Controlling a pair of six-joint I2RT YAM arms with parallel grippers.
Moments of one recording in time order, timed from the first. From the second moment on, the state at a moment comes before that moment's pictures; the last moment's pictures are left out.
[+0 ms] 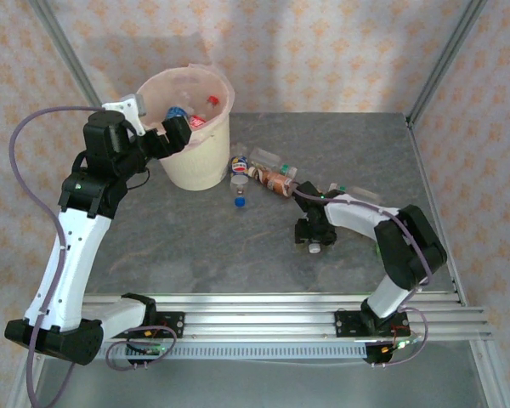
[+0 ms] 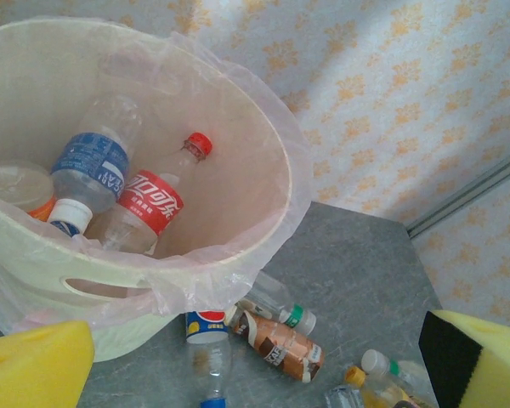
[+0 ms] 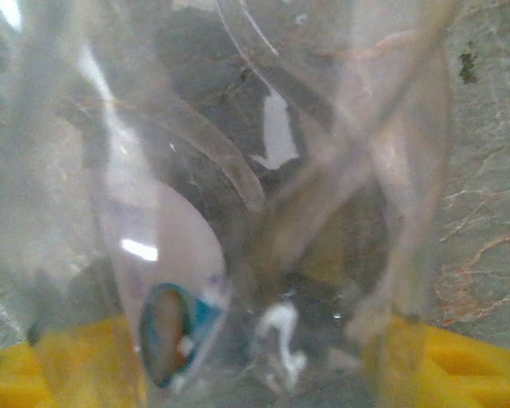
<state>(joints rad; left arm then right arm) -0.15 1.14 1.47 -0.68 0.11 -0.49 0.55 1.65 0.94 -0.75 0.03 0.55</state>
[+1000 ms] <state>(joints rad) -0.41 1.26 1.44 -0.57 0.29 -0.57 0.63 1.00 0.90 -0.38 -0.22 0.53</state>
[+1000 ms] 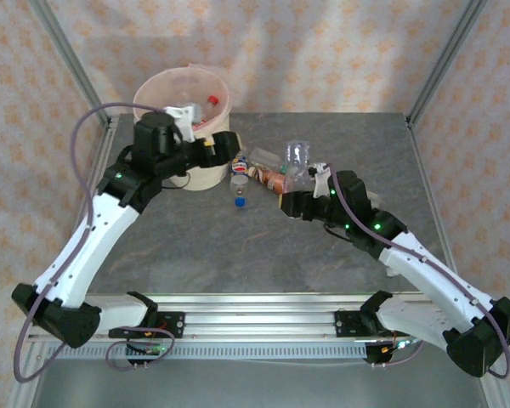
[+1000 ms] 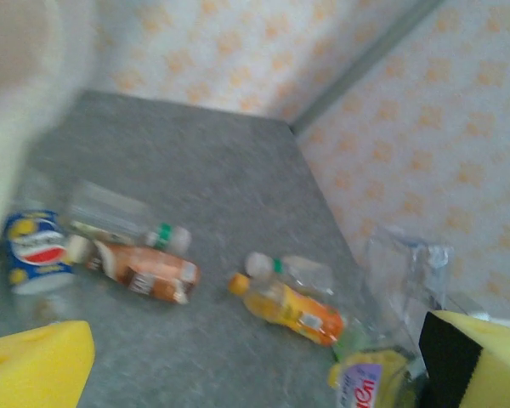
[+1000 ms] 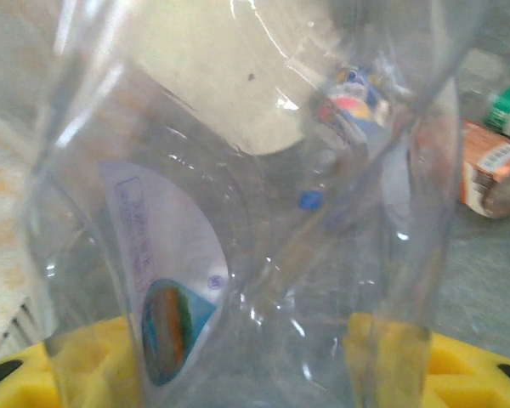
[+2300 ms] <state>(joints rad) -0.60 1.54 1.55 -0.40 0.49 -0.66 0.64 1.08 0.91 -0.15 -0.42 0.60</state>
